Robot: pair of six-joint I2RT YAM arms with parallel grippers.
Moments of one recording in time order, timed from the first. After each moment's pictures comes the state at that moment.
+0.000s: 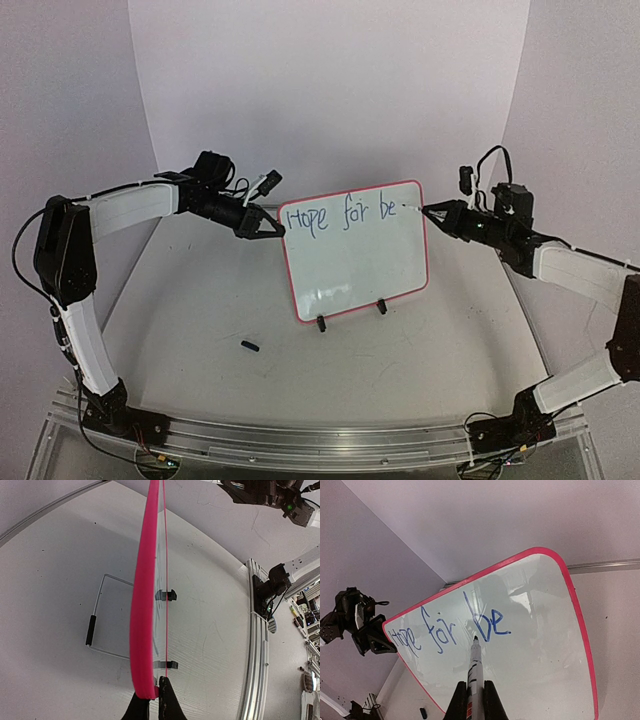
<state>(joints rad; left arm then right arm) -0.47 1.84 1.54 -0.50 0.84 0.21 0.25 1.35 0.89 0.24 -0.50 0.53</state>
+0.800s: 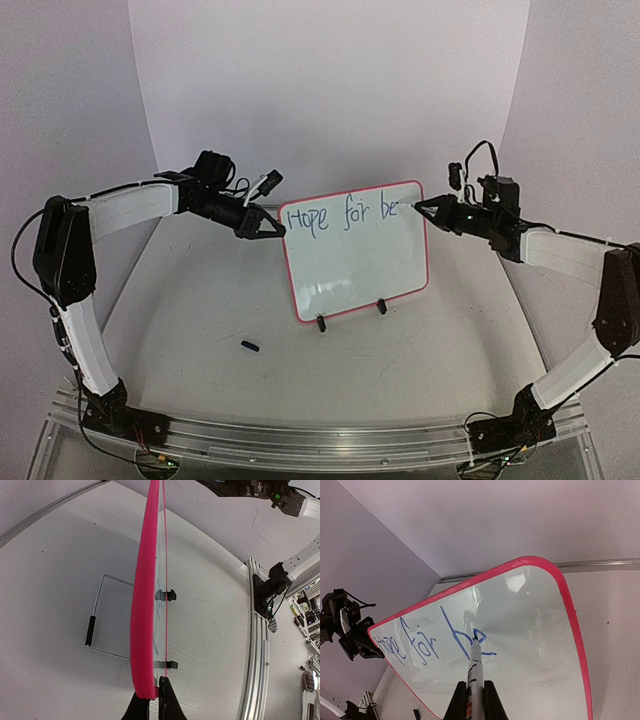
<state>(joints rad) -0.48 1.84 1.54 -0.51 0.84 0.22 0.23 1.51 1.01 0.22 -0.53 0.50</state>
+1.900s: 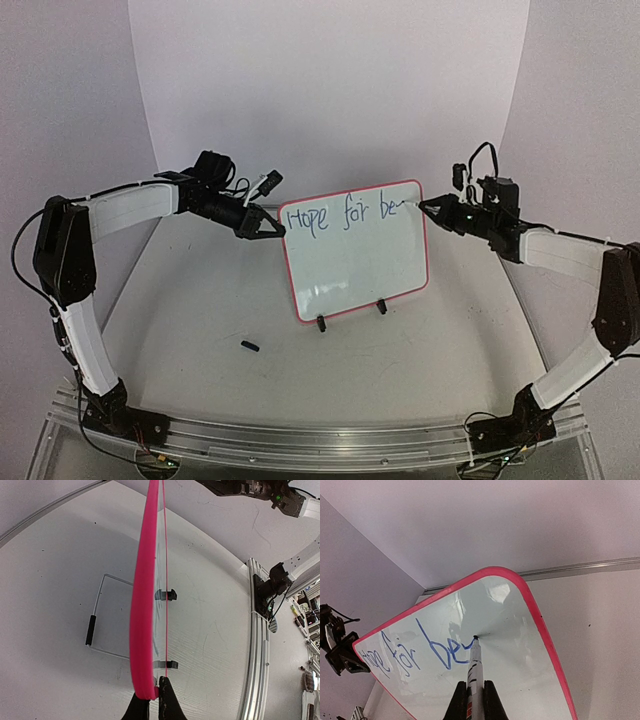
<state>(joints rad) -0.48 1.84 1.54 -0.51 0.83 0.21 0.23 1.51 1.00 0.23 -0.43 0.51</state>
